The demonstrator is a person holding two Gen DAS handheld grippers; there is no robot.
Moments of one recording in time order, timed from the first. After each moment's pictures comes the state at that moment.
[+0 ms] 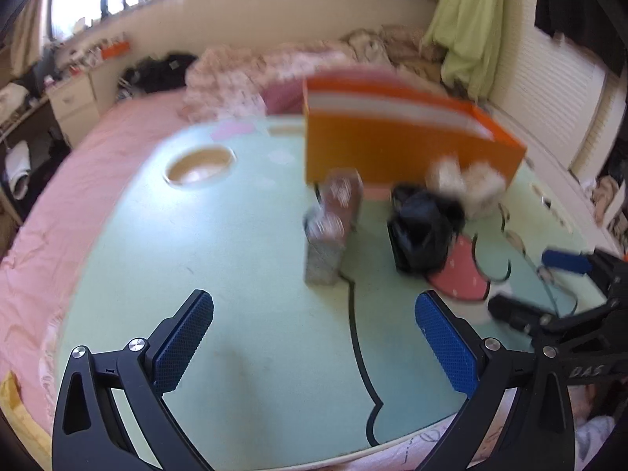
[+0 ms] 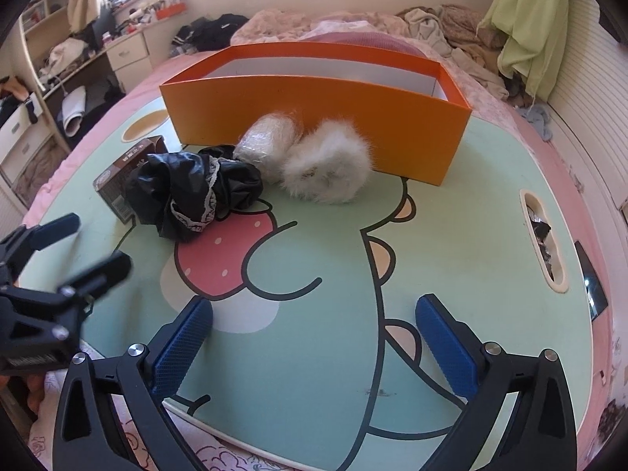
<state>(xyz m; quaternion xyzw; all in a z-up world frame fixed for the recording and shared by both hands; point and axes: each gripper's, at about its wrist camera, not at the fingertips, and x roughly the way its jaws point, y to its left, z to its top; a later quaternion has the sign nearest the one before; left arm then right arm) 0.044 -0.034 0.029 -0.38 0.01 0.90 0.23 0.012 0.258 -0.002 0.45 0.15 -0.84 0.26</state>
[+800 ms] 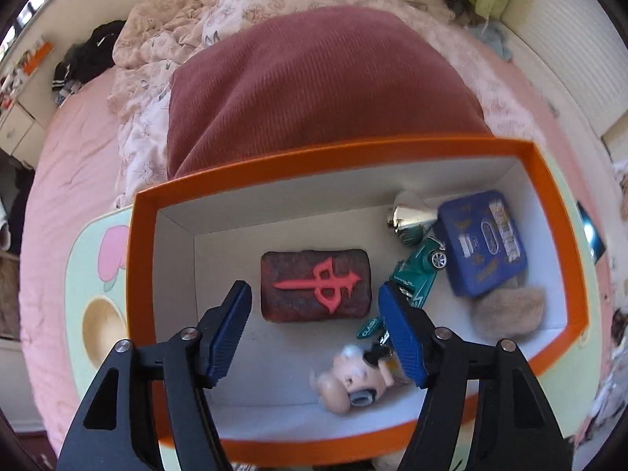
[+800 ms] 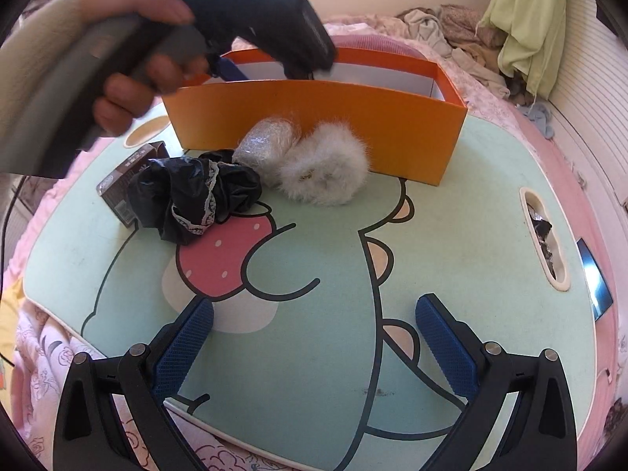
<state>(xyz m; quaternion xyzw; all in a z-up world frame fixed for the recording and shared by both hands) -0.129 0.151 0.045 -0.56 0.13 0.77 0.27 0.010 0.254 0.001 0.44 0.14 -0.84 0.27</state>
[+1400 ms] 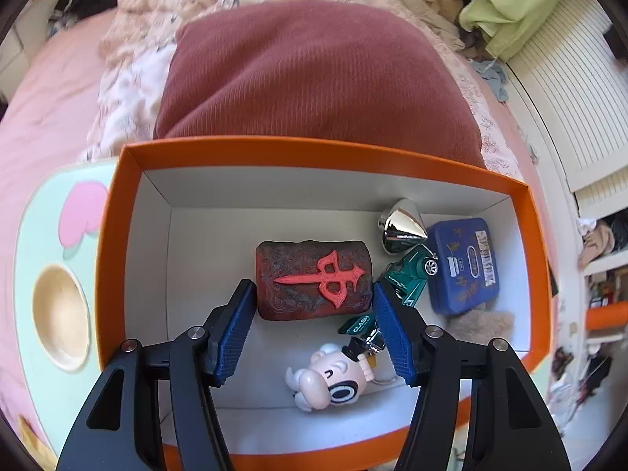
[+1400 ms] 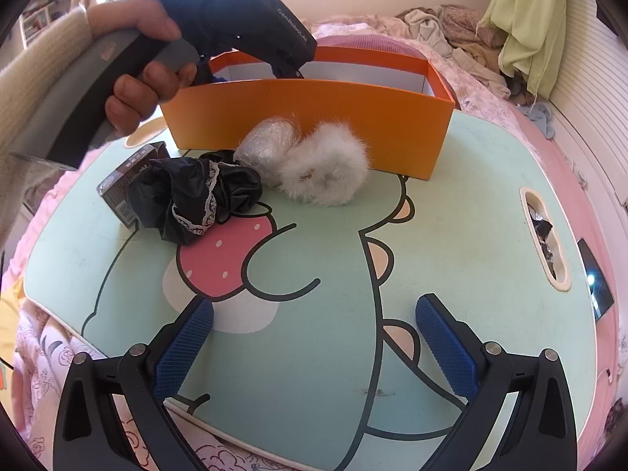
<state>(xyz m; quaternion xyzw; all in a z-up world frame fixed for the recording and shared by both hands) -0.157 0.126 0.036 -0.60 0.01 0.75 0.30 0.010 0.251 -0.002 0.44 0.14 -0.84 0.27</state>
